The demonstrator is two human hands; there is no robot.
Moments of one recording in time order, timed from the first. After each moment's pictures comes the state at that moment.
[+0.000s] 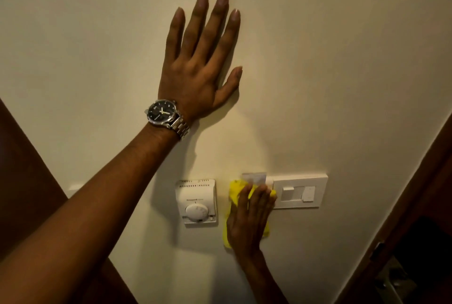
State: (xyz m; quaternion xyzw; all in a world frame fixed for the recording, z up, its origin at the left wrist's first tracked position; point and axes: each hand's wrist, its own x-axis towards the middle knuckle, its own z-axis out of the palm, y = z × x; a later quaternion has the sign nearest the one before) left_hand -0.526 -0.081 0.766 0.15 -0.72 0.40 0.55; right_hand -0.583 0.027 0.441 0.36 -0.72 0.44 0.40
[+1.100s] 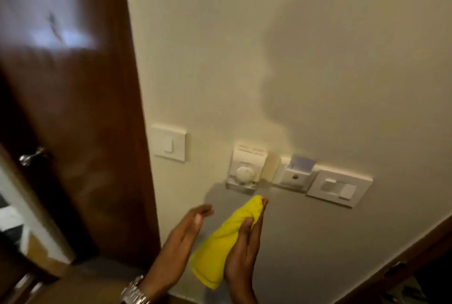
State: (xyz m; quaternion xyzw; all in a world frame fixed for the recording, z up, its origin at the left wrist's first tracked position) left_hand -0.286 0.062 0.480 0.34 -0.64 -0.56 0.40; right_hand -0.411 0.098 0.445 0.24 -0.61 0.74 -0.15
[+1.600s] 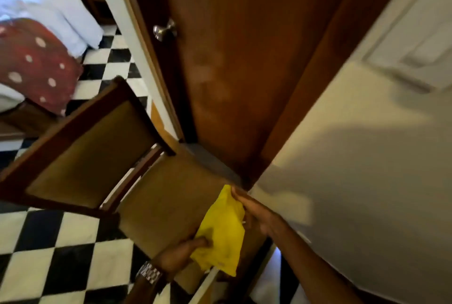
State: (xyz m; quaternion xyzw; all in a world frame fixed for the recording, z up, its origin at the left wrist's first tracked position) left_hand -0.008 0.046 0.203 0.58 -0.24 -0.75 0.19; right_hand -0.232 -0.047 0.169 0.26 -0.60 0.17 -0.74
